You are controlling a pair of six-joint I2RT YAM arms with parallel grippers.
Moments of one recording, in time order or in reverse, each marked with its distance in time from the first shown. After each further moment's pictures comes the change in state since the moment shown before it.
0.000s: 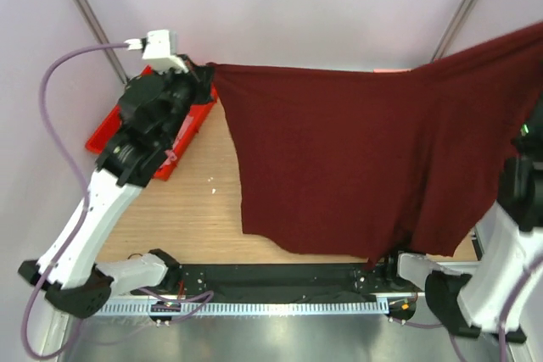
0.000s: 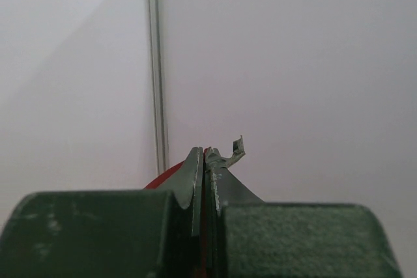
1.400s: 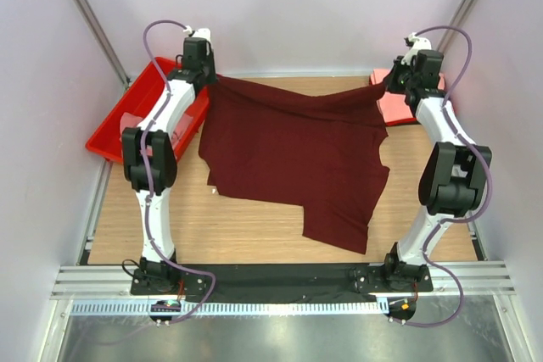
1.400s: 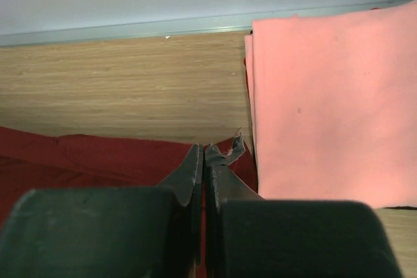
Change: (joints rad) left arm 0.401 1.045 0.471 -0.014 0.167 0.174; right arm -0.013 0.723 -0.647 0.397 -0.642 0.328
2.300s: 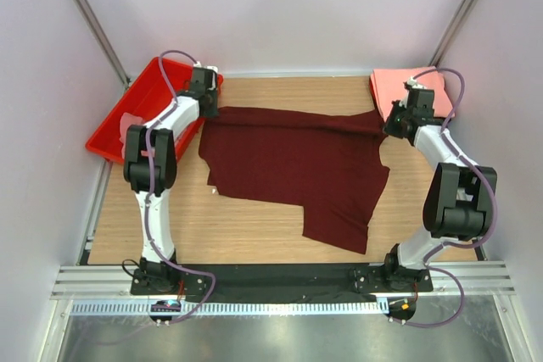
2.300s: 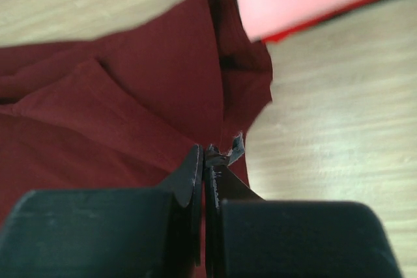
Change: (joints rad) left arm -0.007 -0.009 -0.278 -0.023 -0.010 0.059; right arm 0.000 -0.217 -0.367 -0.143 0.116 0.128
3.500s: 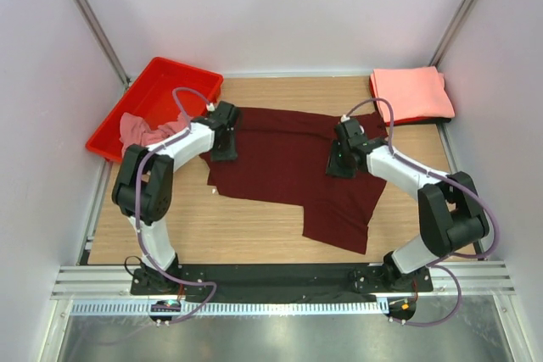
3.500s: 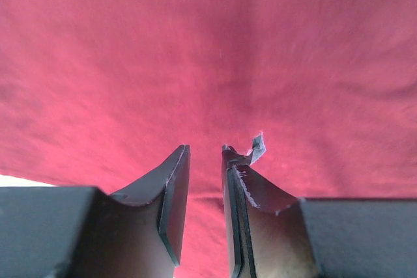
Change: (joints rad) left arm -0.223 -0.302 -0.402 -0.217 -0.041 -0.366; right arm 0.512 -0.093 -0.182 -0.243 0.138 0.362
